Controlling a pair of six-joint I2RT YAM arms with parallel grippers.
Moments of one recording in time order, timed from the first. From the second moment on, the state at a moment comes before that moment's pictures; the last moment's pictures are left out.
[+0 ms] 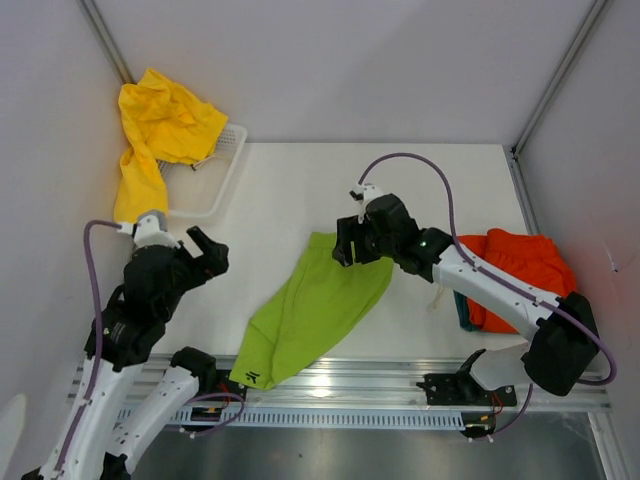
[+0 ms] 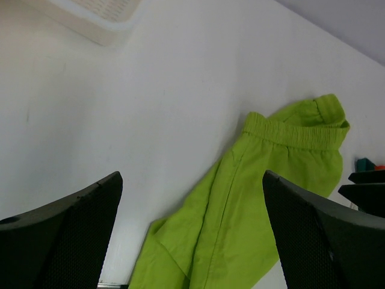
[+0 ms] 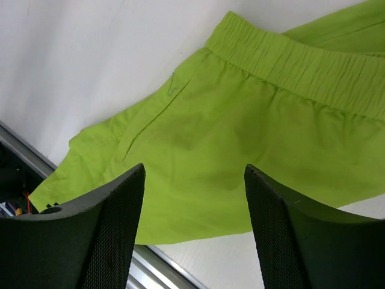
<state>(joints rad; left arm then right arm) -0.35 0.54 0.96 -0.86 -0.32 -0.60 0.74 1.37 1.11 -0.38 -0.06 0.40</state>
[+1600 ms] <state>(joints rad) -0.42 1.83 1.06 0.03 0.29 -0.59 0.88 0.83 0.77 -0.43 0.22 0.58</state>
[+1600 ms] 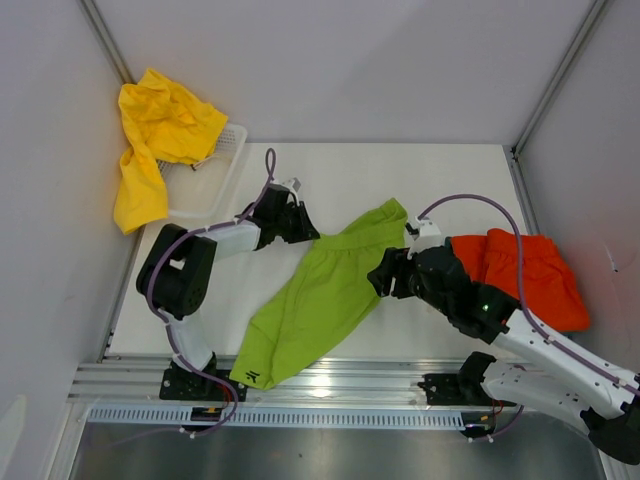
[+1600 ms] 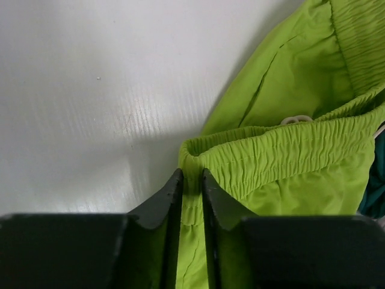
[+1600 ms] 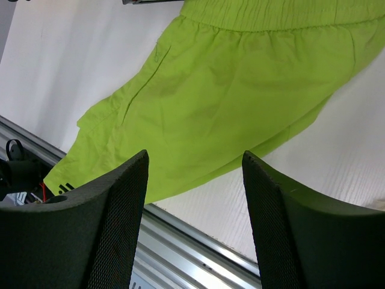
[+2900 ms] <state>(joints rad) -0.22 1.29 1.15 -0.33 -0.06 -0.81 1.48 1.68 1.01 0.01 0.40 0.76</state>
